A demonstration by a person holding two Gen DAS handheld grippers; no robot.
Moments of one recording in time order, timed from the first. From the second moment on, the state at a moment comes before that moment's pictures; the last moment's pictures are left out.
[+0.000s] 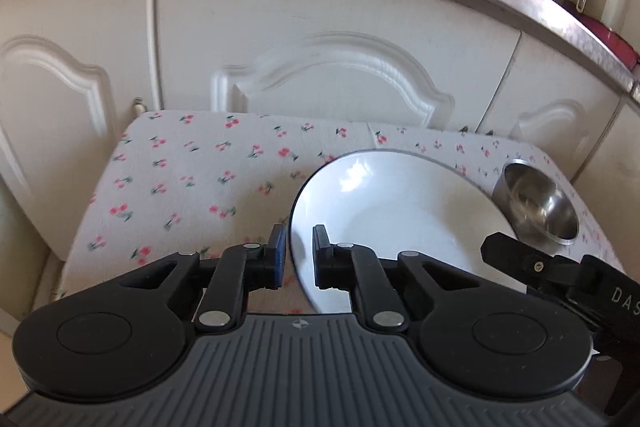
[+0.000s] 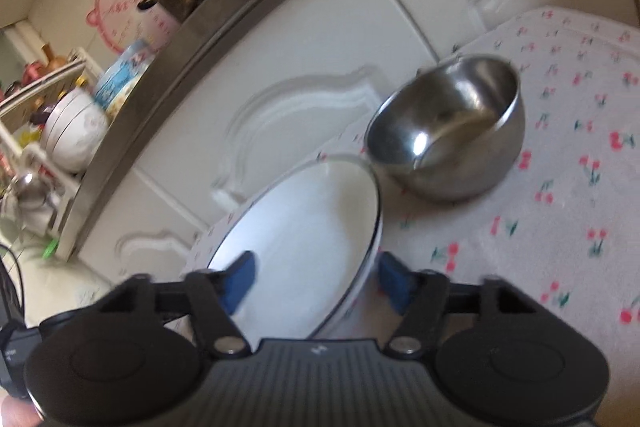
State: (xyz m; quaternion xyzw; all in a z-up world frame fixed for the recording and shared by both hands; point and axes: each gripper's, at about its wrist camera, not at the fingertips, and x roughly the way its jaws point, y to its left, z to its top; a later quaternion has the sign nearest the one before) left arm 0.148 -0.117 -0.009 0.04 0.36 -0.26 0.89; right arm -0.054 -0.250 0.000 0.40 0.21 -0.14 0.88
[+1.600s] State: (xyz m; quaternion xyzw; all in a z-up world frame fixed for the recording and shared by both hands) left arm 0.008 -0.029 0.042 -0.06 0.34 -0.28 0.90; right arm -0.128 -0.204 0.046 0.35 0.18 -0.05 0.92
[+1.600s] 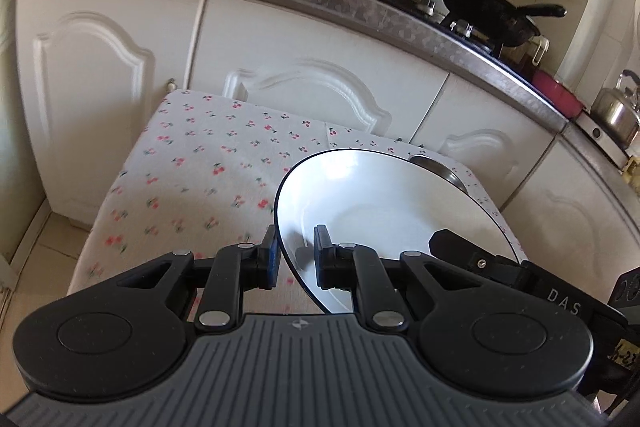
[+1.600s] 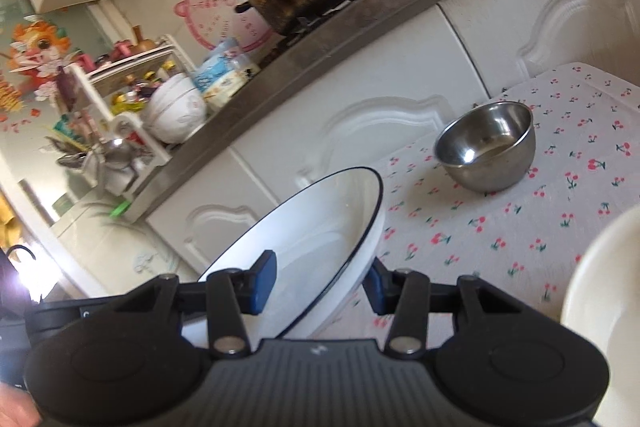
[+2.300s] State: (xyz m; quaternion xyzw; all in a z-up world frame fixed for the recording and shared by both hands) left arm -0.090 0.040 0.028 -0.09 0.34 -0.18 0.92; right arm -0.191 -0.120 0.045 0.29 0.25 0.05 0.92
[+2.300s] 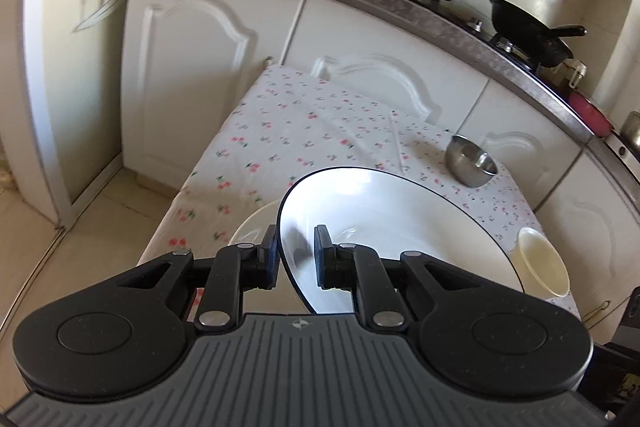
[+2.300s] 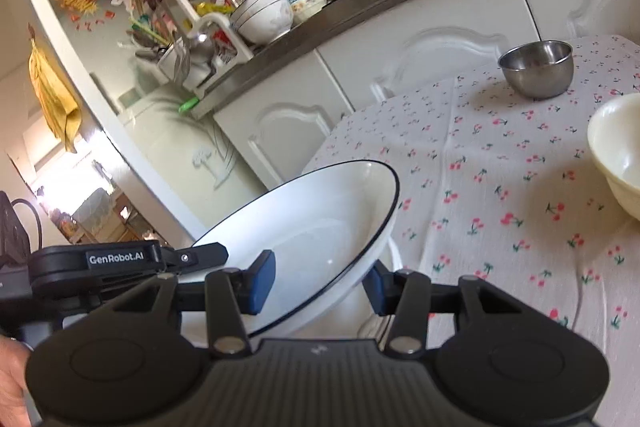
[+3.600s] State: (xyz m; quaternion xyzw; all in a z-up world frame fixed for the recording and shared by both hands) left arm -0.119 0.045 0.036 -0.01 0.32 -0.10 0.94; right arm -0.225 -0.117 0.054 0.25 0.26 0.05 0.93
